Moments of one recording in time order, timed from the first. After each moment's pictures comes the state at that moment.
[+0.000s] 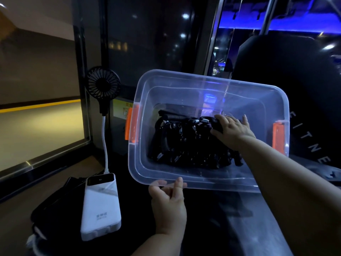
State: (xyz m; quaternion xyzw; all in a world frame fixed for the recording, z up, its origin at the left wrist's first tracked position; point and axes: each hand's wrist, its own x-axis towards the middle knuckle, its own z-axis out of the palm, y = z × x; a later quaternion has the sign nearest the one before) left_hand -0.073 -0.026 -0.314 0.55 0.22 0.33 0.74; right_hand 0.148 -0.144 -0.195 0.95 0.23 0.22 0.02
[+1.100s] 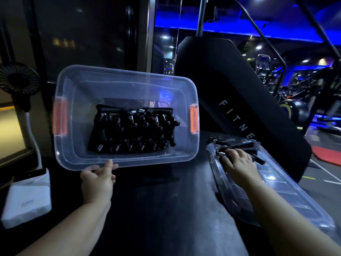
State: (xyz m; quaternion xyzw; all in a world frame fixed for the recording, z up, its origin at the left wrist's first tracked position) left_hand -0.065 -0.029 -0.321 0.55 0.21 0.37 0.72; right_hand 0.029 -0.391 -0.292 0.97 -0.01 0.21 -0.15
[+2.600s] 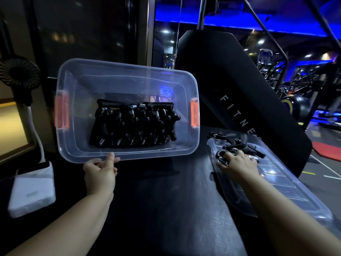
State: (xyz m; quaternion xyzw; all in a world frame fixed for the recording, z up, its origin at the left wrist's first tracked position) left_hand -0.067 -0.030 -0.321 0.56 0.21 0.37 0.71; right_hand 0.019 -0.382 -0.291 0.99 -0.04 0.11 0.01
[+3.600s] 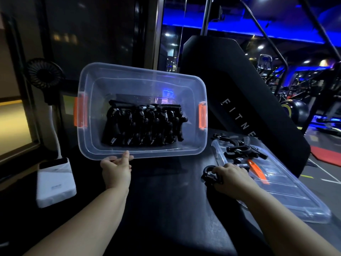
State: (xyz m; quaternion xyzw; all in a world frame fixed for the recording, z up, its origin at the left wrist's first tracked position) left_hand -0.075 -0.029 -0.315 0.56 0.22 0.34 0.72; right_hand -0.052 -0.334 -0.283 0.99 0.11 0.08 0.06
